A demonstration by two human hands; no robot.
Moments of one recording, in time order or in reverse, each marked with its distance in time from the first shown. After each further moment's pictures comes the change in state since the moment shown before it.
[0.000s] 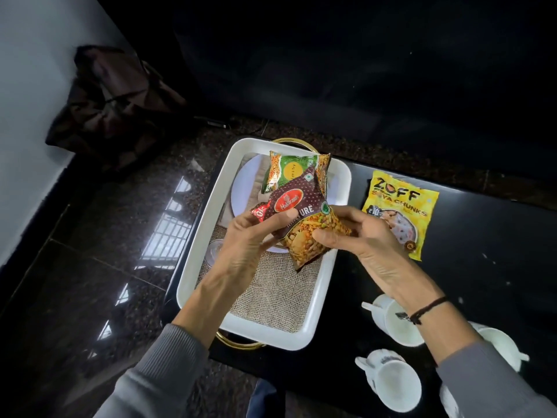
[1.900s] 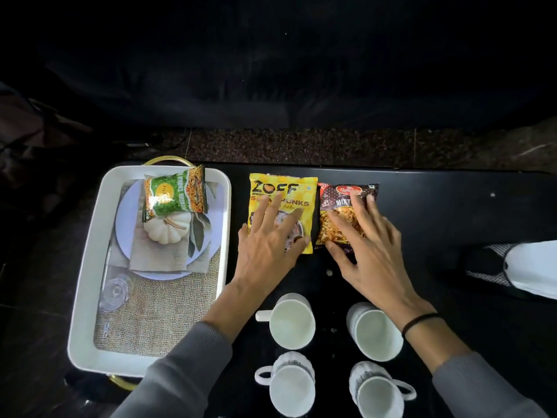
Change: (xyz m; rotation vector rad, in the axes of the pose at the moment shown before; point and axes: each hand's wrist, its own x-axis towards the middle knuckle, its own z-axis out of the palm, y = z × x) left_hand 0.046 -0.097 0.188 1.626 -0.148 0.472; right_hand -0.049 0.074 -0.190 -1.216 0.426 -0.253
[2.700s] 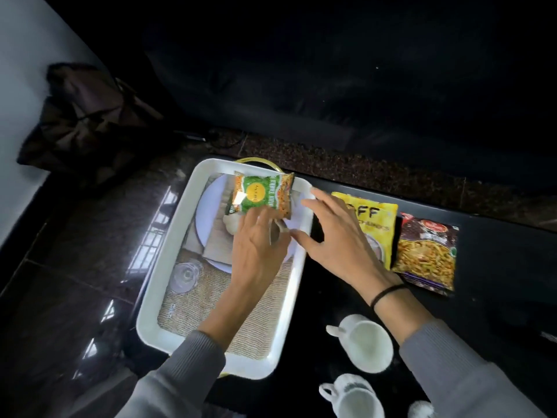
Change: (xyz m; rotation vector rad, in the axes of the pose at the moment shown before) left_hand -0.035 -0.116 -0.058 -0.362 0.356 -0.278; right_hand 0.084 -0.180 0.006 0.182 -0.148 -0.201
